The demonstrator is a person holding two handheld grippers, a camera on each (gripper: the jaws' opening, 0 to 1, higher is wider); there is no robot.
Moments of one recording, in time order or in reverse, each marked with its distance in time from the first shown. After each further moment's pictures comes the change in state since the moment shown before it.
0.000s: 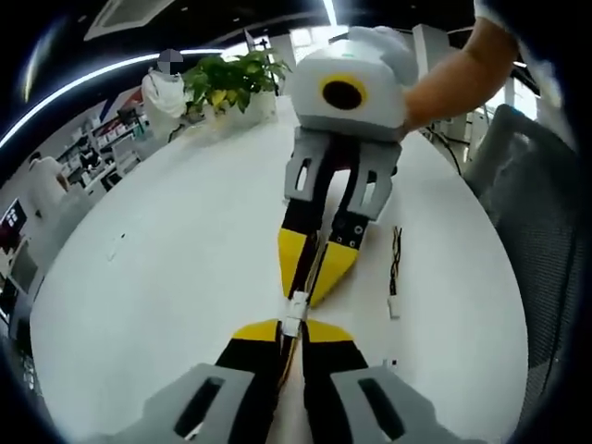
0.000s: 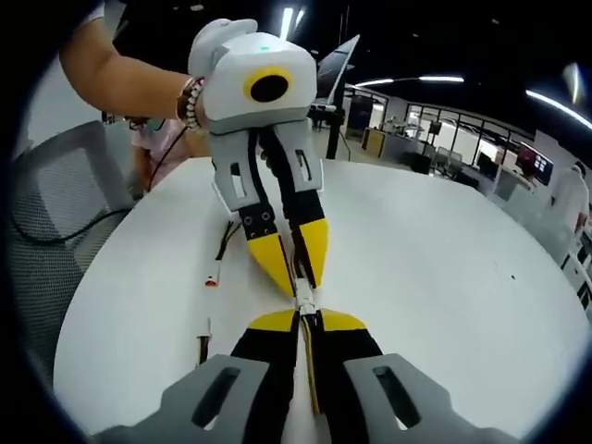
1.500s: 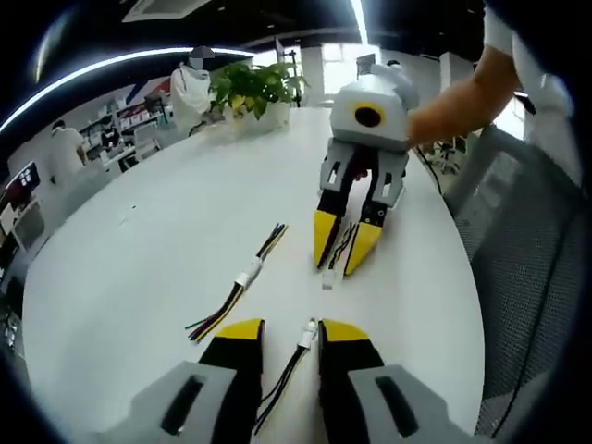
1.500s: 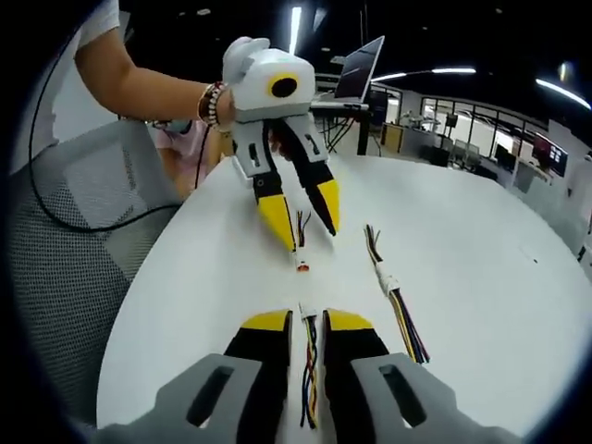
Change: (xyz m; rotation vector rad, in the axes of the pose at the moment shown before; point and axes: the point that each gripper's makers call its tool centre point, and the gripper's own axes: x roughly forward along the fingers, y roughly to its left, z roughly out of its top) left arm -0.043 -0.050 -0.024 -0.140 -0.072 0.027; right arm -0.025 0.070 -0.010 0.008 0.010 0.101
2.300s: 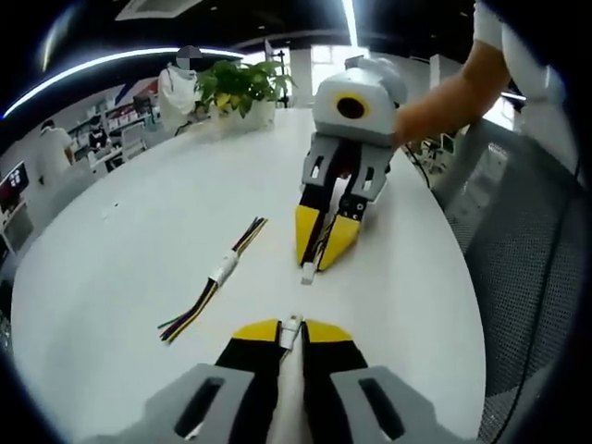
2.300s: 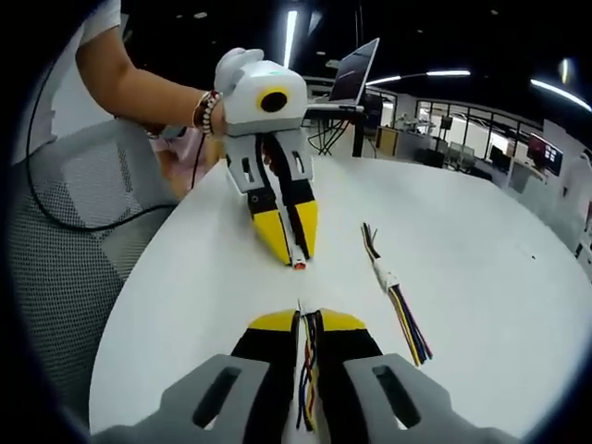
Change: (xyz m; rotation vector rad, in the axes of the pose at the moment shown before) left arm 0.012 -0.015 -0.004 0.008 -0.001 -0.053; right arm 0.002 -0.003 -0.002 -0.001 -0.027 -0.029
